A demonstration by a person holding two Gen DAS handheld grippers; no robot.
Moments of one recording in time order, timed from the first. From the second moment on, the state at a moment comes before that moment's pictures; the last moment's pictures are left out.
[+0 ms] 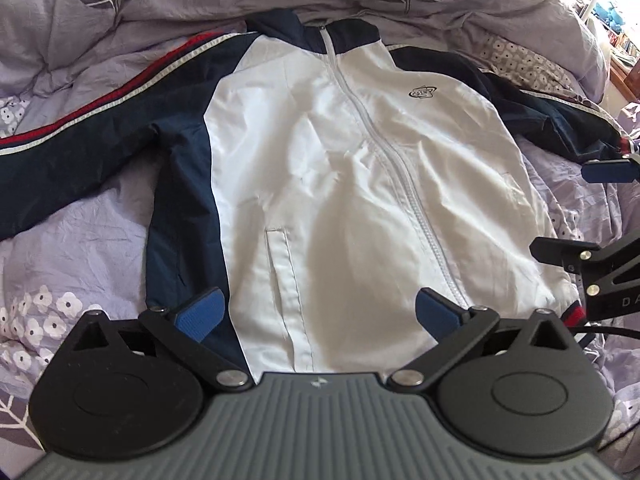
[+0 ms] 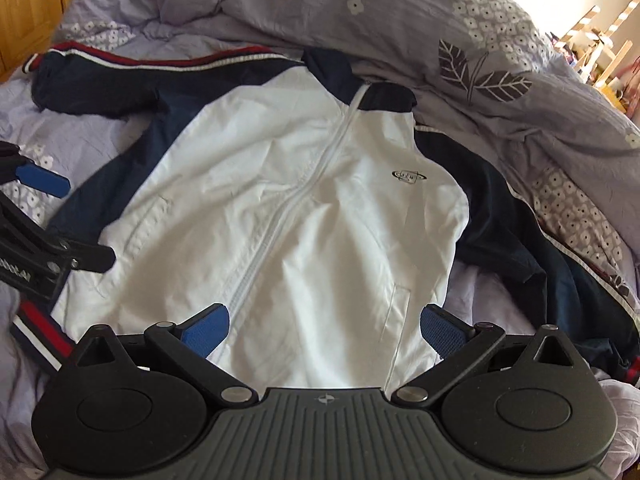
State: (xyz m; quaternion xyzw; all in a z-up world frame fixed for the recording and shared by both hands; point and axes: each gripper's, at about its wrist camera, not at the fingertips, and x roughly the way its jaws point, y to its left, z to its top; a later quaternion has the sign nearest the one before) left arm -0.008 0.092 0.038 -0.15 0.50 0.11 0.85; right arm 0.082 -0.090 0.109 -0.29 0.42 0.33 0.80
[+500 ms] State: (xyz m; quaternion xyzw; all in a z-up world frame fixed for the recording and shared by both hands) left arm -0.025 0.068 0.044 -0.12 0.49 0.14 0.85; right arm 0.029 -0.102 0.128 -0.26 0.35 0.34 0.83
